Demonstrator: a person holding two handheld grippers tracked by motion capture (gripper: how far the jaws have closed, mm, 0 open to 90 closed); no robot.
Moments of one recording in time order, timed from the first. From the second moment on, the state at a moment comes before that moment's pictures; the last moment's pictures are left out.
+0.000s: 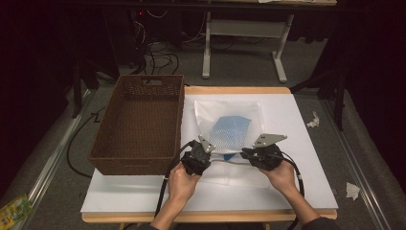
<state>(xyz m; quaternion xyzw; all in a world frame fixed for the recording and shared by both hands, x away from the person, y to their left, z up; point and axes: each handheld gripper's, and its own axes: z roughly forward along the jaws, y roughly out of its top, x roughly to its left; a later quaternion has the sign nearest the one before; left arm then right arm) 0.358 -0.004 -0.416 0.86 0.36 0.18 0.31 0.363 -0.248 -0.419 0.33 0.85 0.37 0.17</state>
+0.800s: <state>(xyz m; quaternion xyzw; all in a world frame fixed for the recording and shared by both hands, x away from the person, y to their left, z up) 0.355 0.006 -0.453 0.86 0.38 0.17 0.30 0.351 -0.247 -0.457 0.36 0.85 0.35 0.16</state>
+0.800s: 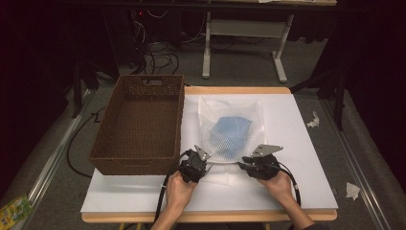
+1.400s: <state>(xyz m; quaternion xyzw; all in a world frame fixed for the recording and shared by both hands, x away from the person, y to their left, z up) 0.349 0.009 -0.457 0.85 0.38 0.16 0.32 0.350 -0.251 -0.474 0.38 0.85 0.35 0.15</state>
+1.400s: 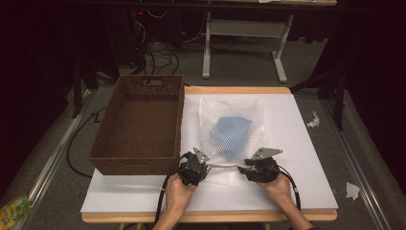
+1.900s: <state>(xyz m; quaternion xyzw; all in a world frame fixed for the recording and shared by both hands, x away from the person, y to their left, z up) 0.340 0.019 -0.456 0.85 0.37 0.16 0.35 0.342 -0.255 -0.472 0.38 0.84 0.35 0.16</state>
